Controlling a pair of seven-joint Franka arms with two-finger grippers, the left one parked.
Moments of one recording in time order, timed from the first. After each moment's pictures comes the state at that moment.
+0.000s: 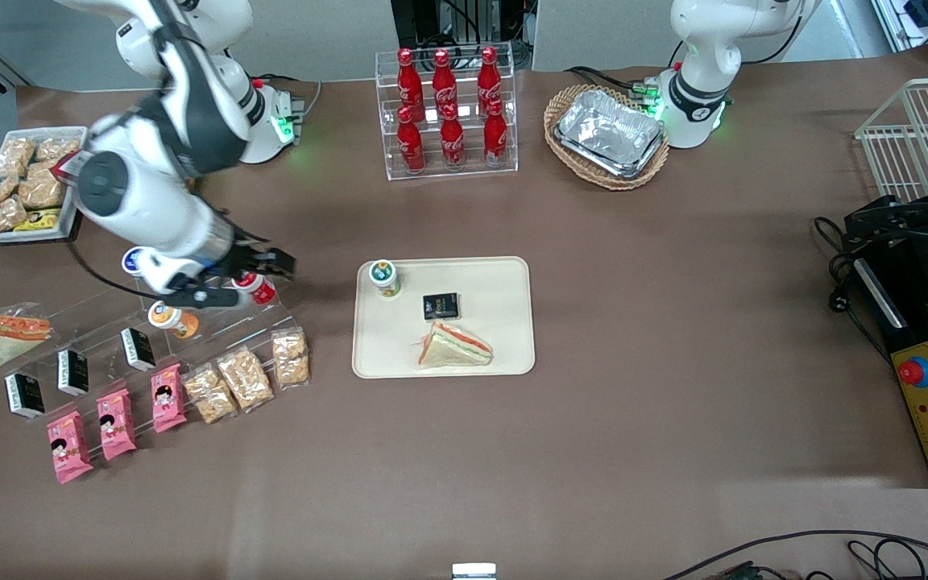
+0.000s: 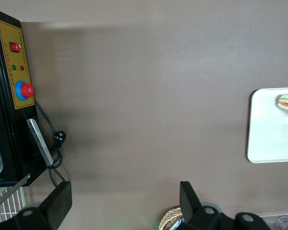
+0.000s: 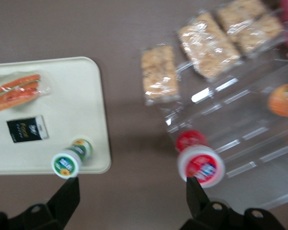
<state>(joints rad) 0.56 -0.03 -0.30 -2.07 0.13 1.96 0.29</state>
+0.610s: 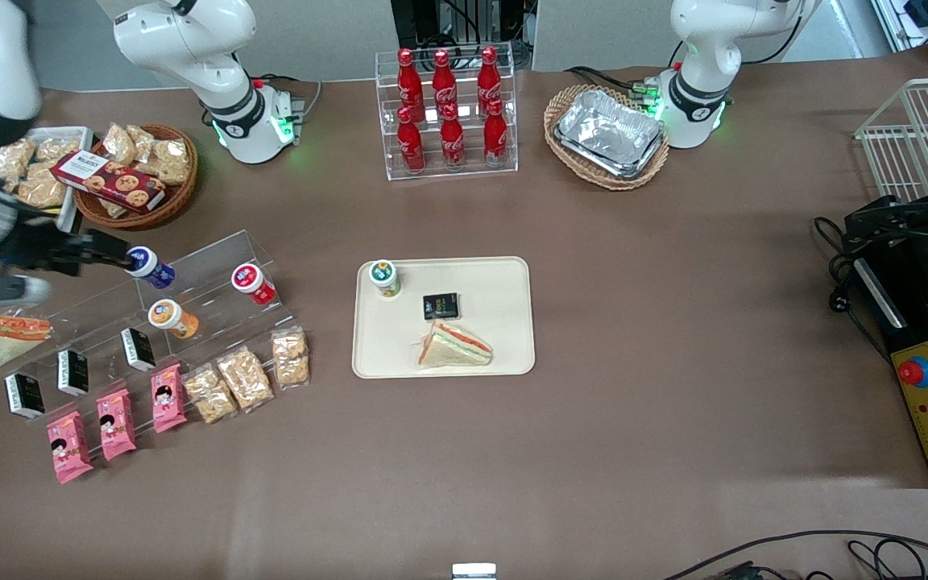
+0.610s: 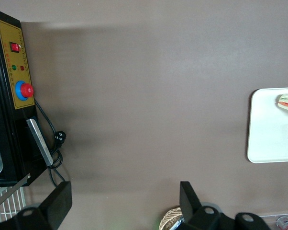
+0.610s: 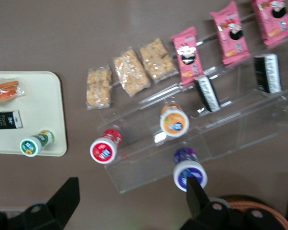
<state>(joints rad) 0.23 -0.02 -0.30 -1.75 0.10 1.62 -0.07</state>
